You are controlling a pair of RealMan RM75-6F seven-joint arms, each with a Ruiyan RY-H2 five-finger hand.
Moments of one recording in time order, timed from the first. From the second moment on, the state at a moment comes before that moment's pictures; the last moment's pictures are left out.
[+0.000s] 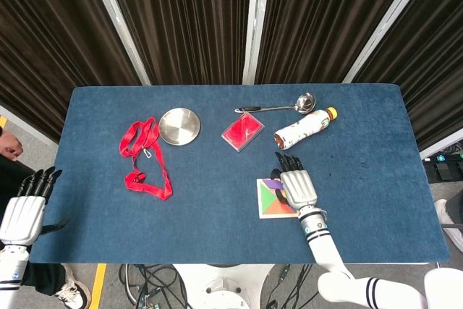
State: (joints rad) left arm -0.10 -1.20 -0.03 -1.52 1.48 1.45 0.05; right arm 0.55 -1.71 0.18 -1.48 -1.08 1.09 -0.52
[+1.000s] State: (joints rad) left arm -0.10 -1.20 -0.03 -1.52 1.48 1.44 0.06; right arm 0.58 -1.70 0.17 -1.44 -1.09 1.05 -0.45
